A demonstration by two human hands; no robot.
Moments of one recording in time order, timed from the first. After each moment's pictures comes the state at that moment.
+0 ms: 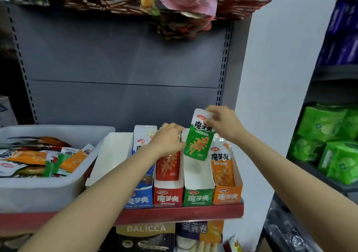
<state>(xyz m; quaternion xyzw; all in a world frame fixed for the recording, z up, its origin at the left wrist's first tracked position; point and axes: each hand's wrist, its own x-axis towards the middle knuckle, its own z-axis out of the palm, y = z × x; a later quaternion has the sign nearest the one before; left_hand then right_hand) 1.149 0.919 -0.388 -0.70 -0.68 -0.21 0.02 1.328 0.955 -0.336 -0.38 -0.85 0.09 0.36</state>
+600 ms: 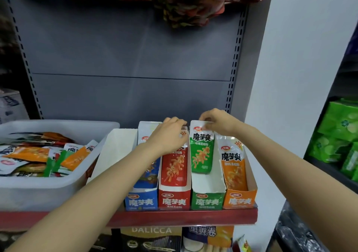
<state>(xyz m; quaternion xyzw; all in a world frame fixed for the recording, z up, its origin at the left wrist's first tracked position) 1.137 0.918 -0.386 -0.70 -0.68 -0.21 0.05 1.296 1.008 -0.351 -0.36 -0.91 0.10 0.16</state>
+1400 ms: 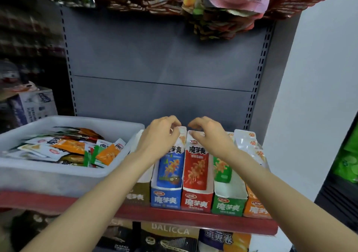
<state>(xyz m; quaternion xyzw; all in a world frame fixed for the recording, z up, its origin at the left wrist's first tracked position) 1.089 0.848 -0.377 -0.60 -0.68 -0.40 0.11 1.234 0.937 -0.369 -0.28 -0.91 0.04 0.32</state>
